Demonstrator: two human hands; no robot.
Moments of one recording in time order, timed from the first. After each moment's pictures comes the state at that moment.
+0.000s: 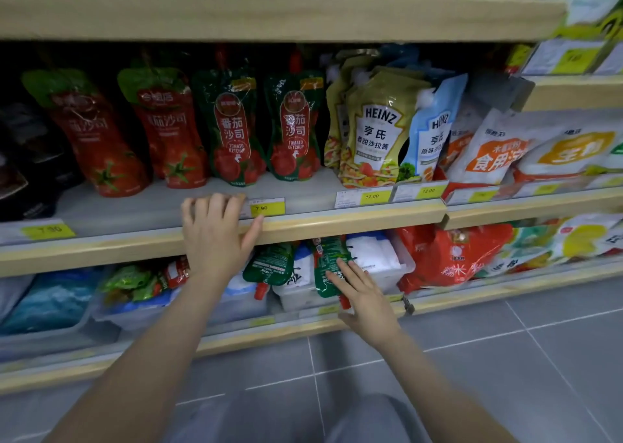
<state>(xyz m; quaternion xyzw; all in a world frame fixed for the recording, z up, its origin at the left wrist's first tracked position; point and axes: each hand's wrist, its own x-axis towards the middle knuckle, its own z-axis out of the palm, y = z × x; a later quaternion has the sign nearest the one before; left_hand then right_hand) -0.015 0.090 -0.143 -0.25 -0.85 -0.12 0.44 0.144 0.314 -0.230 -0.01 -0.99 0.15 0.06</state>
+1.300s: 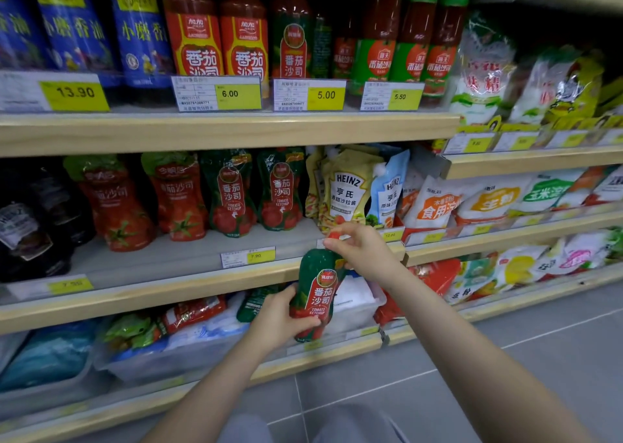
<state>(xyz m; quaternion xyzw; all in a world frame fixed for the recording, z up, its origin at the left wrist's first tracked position) 0.070 0.138 -0.128 -0.32 -0.82 -0.45 -0.16 0.126 0.304 -0.007 -0.13 -0.87 0.47 0.11</state>
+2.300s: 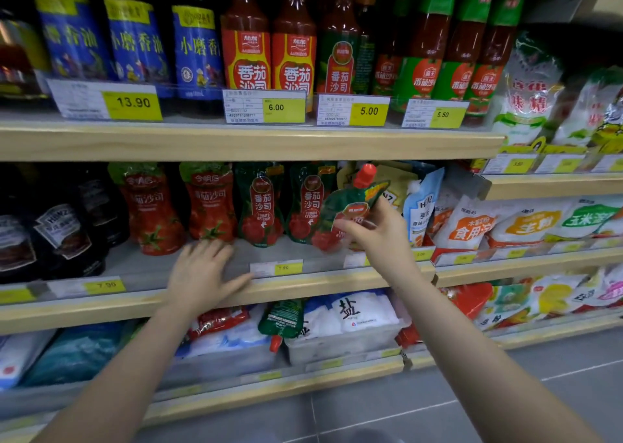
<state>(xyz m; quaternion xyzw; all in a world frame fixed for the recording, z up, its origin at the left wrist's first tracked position) -0.033 0.019 -0.079 -0.34 -0.89 -0.09 0.29 0.093 0.276 0.019 -0.05 -0.78 0.54 0.29</state>
